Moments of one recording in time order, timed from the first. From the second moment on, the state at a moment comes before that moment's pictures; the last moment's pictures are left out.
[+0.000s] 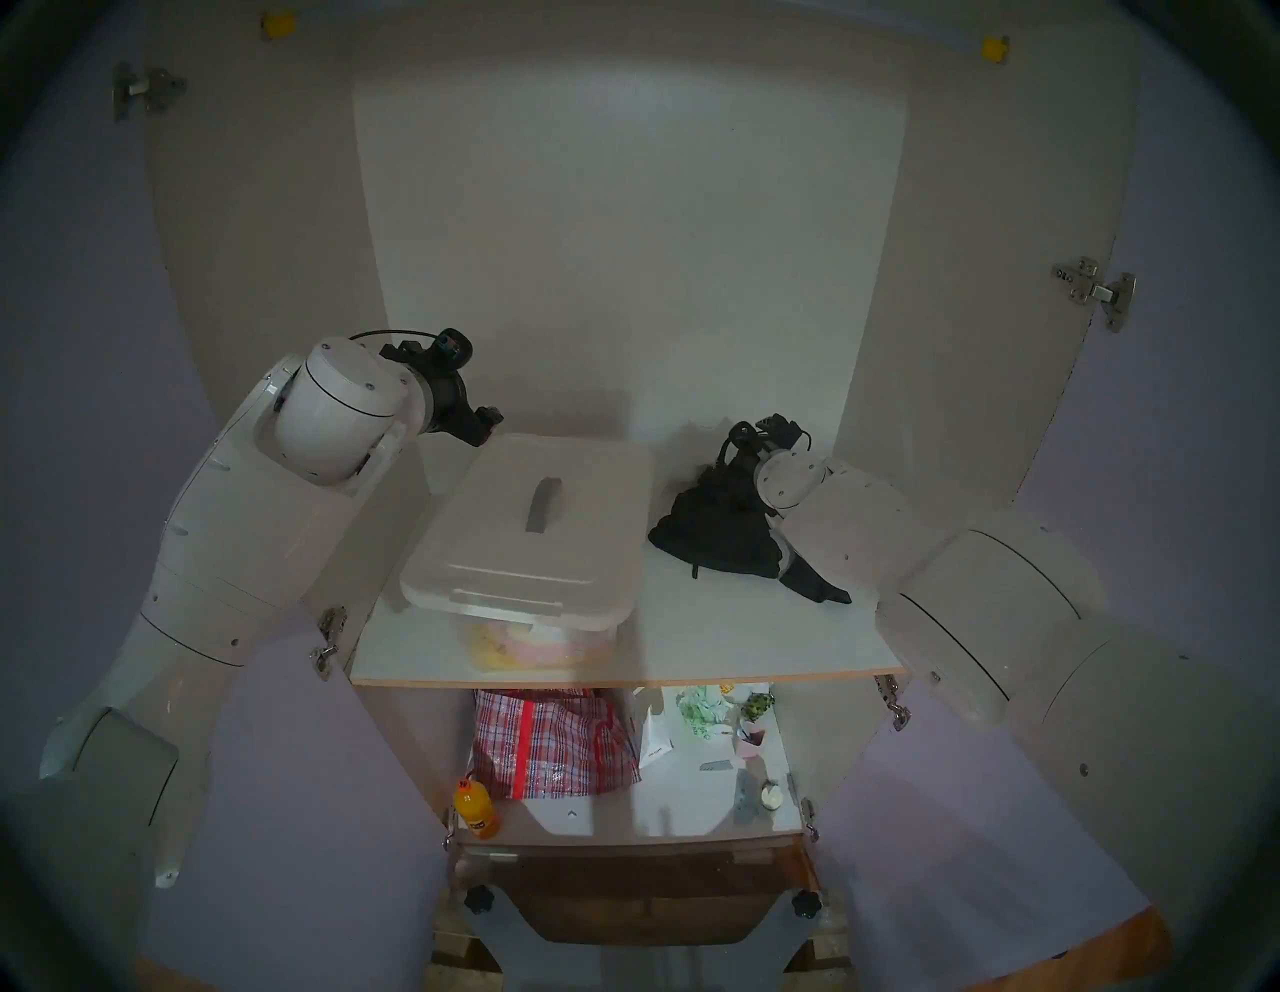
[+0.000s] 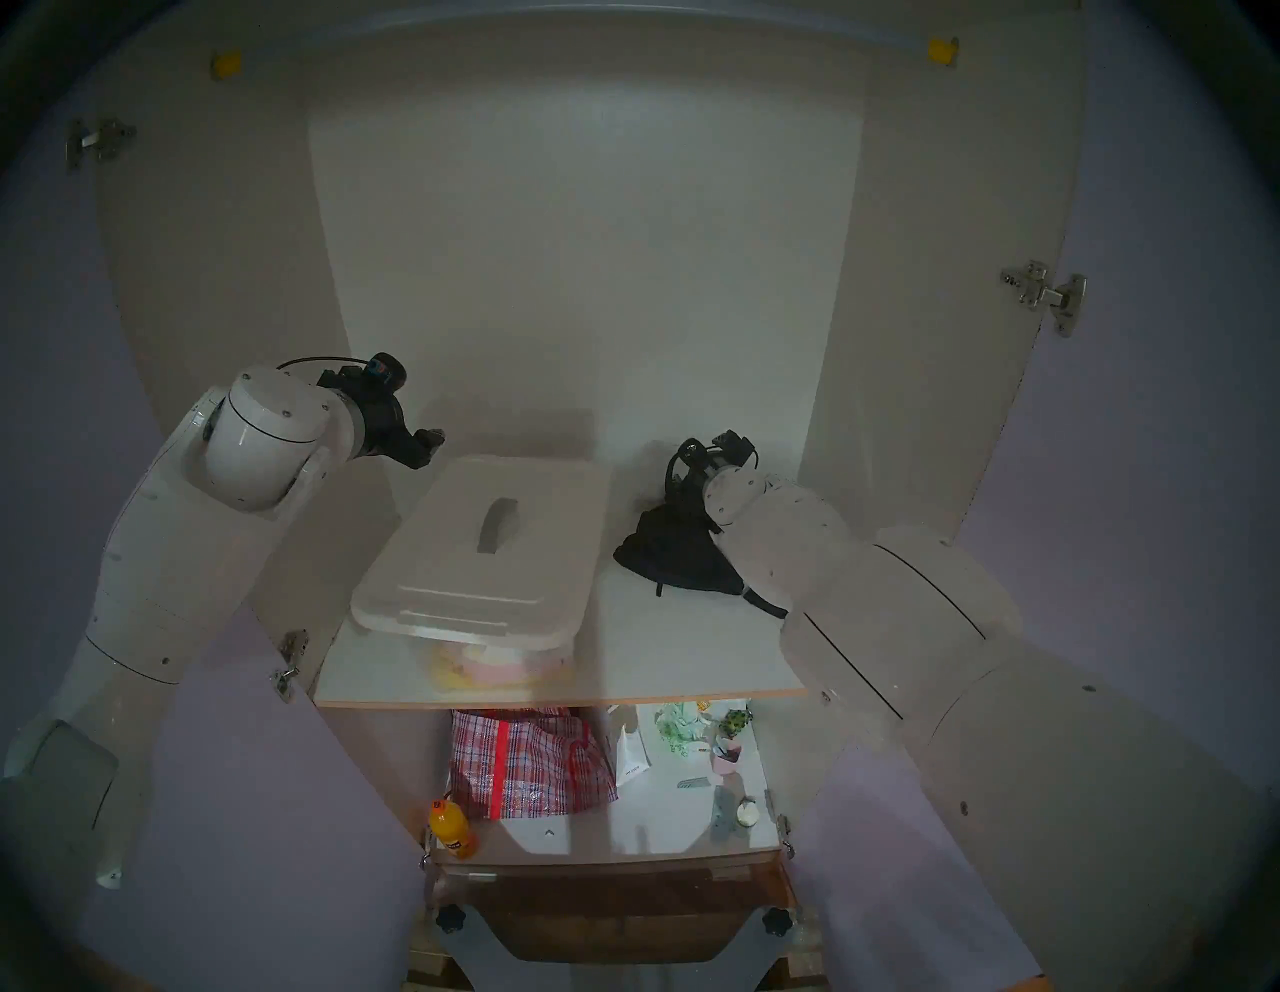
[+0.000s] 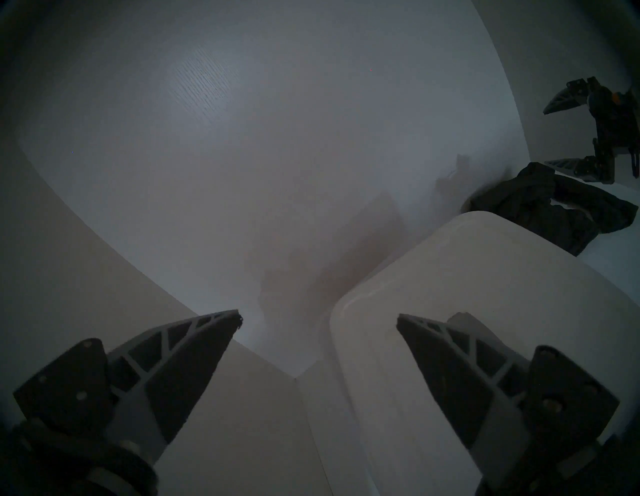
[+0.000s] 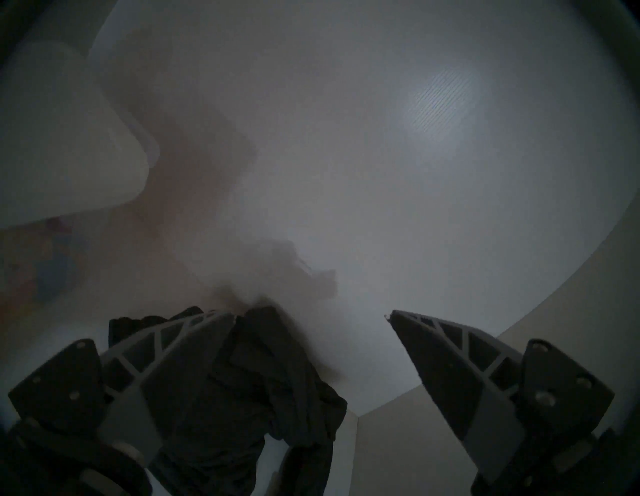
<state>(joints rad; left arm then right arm) 0.92 -0.93 -1.22 -1.68 0.02 0.78 -0.33 -0.39 -1.54 0.77 -0.10 0.02 -0.14 -0.03</state>
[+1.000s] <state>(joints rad) 0.92 -0.93 -1.22 -1.68 0.02 0.78 -0.33 -0.56 -1.51 0.67 -0.09 -0.08 -0.12 -0.12</state>
